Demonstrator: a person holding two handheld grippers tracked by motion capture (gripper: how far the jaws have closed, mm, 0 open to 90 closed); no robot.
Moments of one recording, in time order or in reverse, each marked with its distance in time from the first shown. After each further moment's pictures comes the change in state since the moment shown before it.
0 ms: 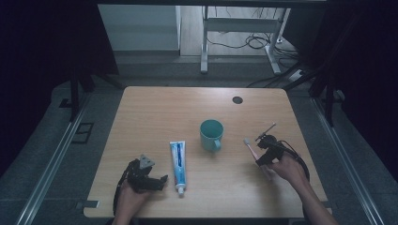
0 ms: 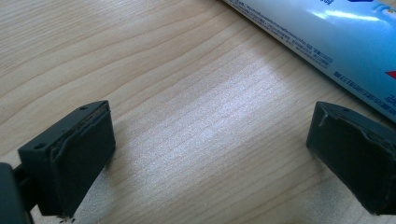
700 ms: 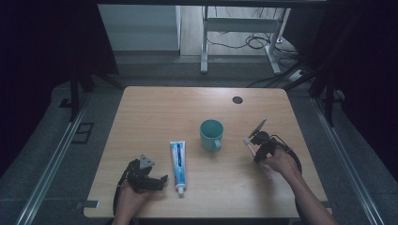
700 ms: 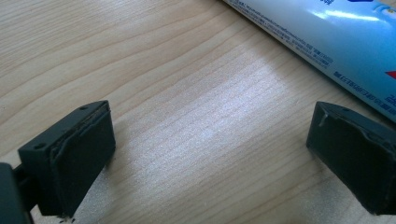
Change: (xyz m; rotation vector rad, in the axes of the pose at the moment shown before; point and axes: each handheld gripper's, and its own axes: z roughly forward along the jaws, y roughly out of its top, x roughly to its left) left arm 0.000 0.000 0.000 0.000 0.000 0.000; right arm 0.000 0.026 0.011 0.129 -0.006 0.020
